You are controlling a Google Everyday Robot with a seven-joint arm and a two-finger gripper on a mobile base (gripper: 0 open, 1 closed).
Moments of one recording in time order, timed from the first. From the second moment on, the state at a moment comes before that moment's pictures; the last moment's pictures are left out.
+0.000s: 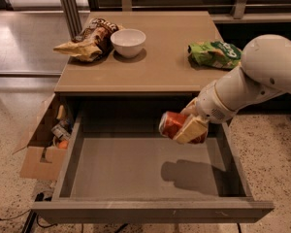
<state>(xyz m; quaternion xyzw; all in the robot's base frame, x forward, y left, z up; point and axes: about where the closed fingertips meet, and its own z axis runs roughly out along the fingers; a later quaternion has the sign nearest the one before) 0.508 -0.114 0.785 -0.57 0.76 0.17 0.24</state>
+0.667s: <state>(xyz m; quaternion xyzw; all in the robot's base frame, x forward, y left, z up) 0.508 -0.082 0.733 -0.56 0.77 0.18 0.24</state>
